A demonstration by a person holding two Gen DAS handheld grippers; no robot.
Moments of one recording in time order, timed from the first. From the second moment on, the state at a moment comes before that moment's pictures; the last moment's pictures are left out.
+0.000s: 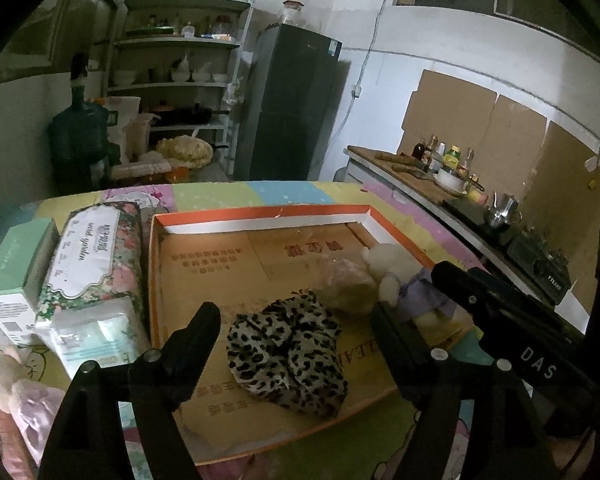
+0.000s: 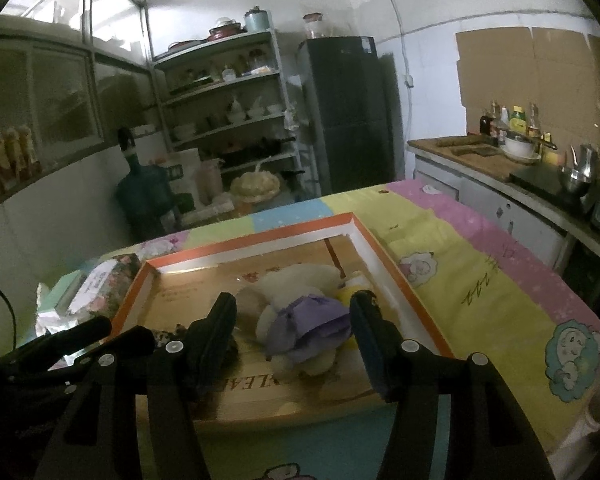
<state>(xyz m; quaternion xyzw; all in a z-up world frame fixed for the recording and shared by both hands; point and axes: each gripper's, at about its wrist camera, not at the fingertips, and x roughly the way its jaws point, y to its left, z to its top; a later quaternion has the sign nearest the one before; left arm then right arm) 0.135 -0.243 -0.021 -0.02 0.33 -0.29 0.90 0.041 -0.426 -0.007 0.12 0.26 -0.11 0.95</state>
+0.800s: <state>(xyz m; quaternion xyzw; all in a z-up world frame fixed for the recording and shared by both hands) 0.121 -0.196 0.000 -0.03 0.30 -0.28 0.91 0.038 -0.374 0.020 0.09 0.25 -0.08 0.96</state>
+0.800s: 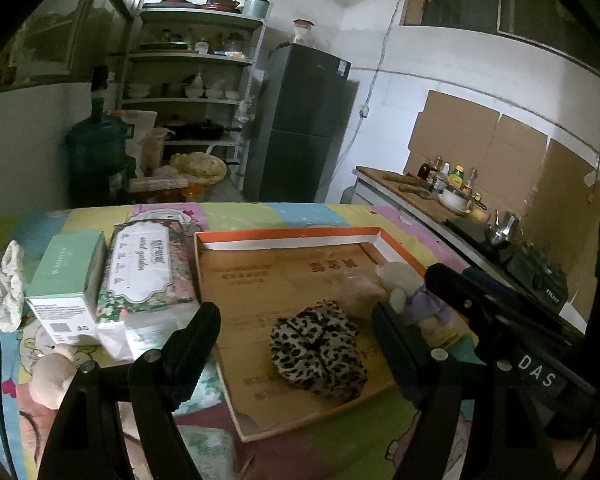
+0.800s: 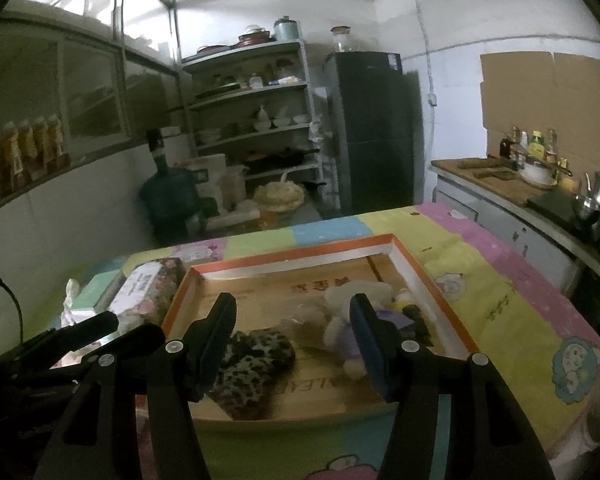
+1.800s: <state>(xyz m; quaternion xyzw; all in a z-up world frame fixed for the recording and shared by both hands) 0.119 -0.080 -0.002 -0.07 0.28 -0.18 0.94 0.061 -0.281 0.017 0.06 0.26 0.01 0.96</state>
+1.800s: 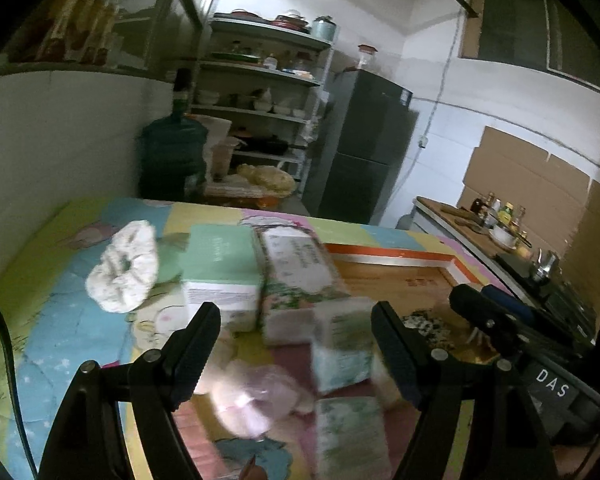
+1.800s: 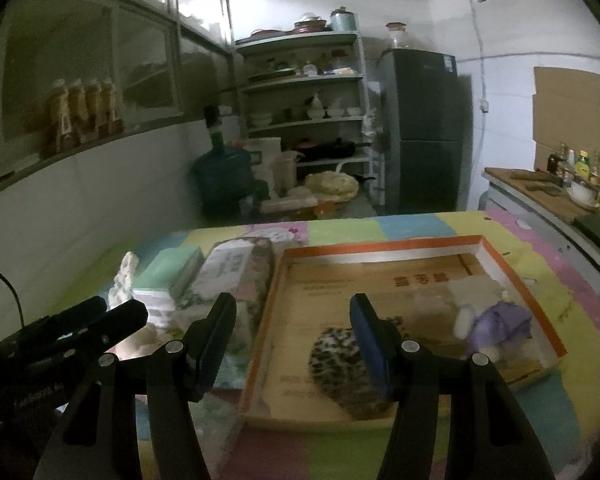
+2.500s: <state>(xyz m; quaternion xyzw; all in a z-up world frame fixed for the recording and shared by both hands) 0.108 -0.003 -0.032 -0.10 0.30 -0.11 0.94 0.084 -0.220 -0.013 0.03 0.31 0.05 0.95</state>
